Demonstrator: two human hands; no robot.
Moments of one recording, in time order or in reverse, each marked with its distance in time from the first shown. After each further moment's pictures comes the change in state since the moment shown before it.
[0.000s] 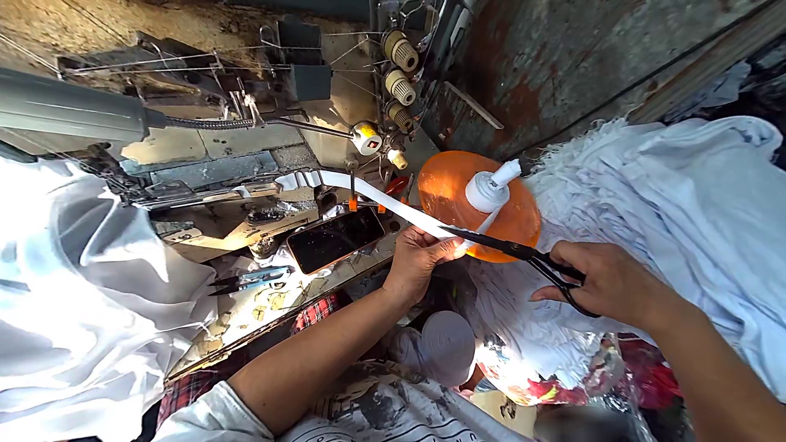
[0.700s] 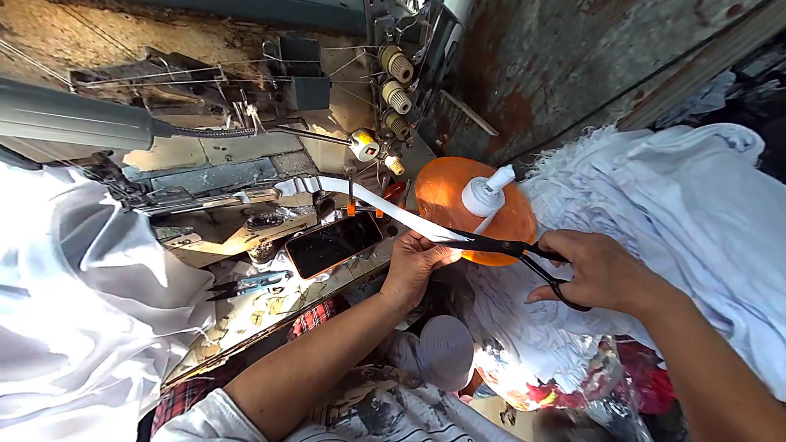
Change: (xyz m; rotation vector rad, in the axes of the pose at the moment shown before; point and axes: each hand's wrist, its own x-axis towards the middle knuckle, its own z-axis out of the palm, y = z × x) left_hand -0.001 0.002 0.001 -0.030 0.031 -0.039; right_hand 0.013 0.009 -0.005 0.003 -0.090 0.039
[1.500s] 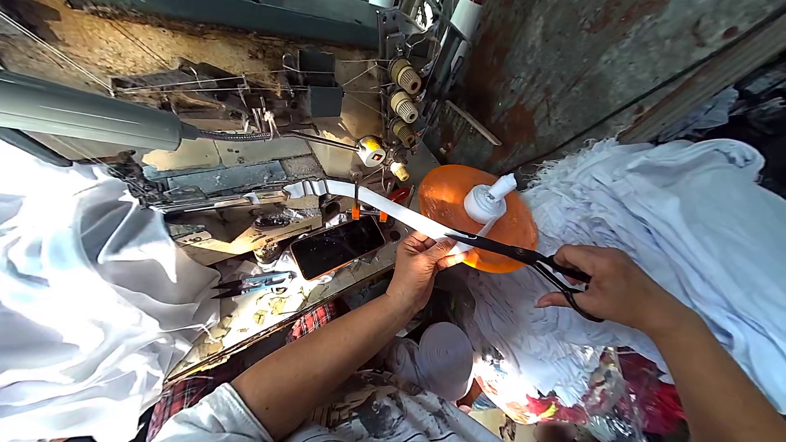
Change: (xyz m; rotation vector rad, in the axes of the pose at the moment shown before) left_hand 0.000 0.000 0.008 -0.117 -0.008 0.047; right_hand -0.015 0.009 0.002 0.027 0.126 -0.017
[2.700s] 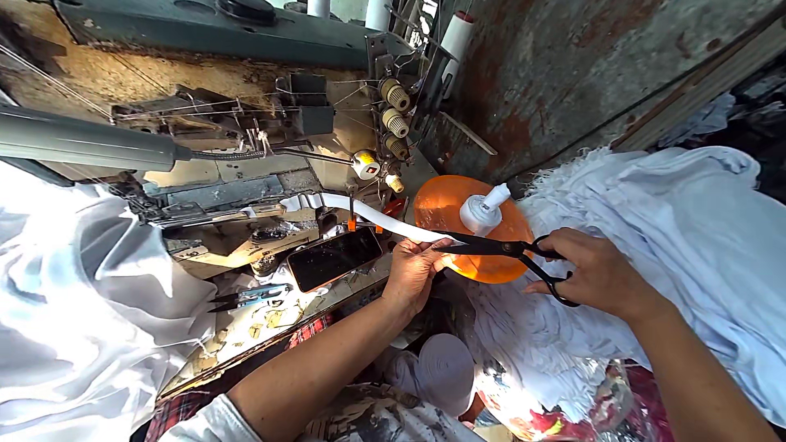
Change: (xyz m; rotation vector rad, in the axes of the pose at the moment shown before) left_hand 0.009 0.006 0.010 0.004 0.067 -0.005; right_hand 0.023 0.018 0.012 -0.023 0.166 -0.108
